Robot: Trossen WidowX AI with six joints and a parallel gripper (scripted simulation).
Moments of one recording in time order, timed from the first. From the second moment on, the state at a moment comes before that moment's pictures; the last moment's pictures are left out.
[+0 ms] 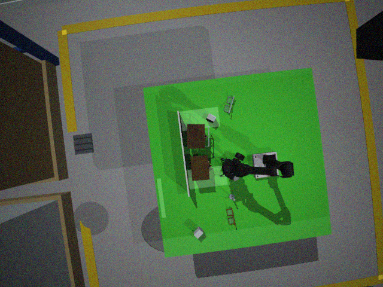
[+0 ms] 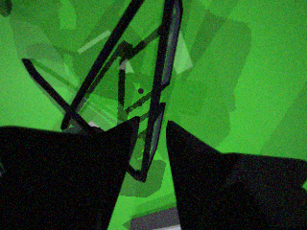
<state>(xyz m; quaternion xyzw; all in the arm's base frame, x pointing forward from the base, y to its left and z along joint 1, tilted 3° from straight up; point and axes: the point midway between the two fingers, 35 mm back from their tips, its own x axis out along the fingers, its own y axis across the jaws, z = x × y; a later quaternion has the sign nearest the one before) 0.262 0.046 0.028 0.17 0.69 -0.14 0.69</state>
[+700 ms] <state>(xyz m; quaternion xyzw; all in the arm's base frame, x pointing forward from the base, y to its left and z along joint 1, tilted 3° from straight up) 0.263 0.049 0.027 0.17 0.69 -0.14 0.69</state>
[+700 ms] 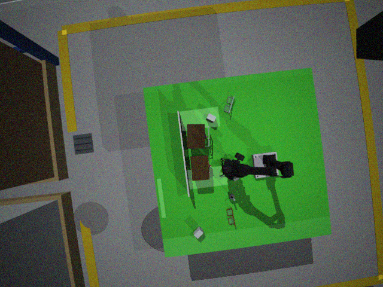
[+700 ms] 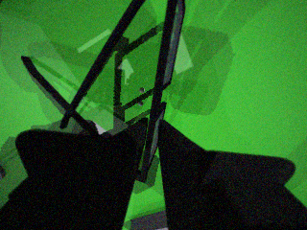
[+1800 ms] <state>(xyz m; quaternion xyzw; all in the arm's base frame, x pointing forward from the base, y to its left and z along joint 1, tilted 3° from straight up) 0.269 0.044 0.111 0.17 0.70 -0.14 0.68</state>
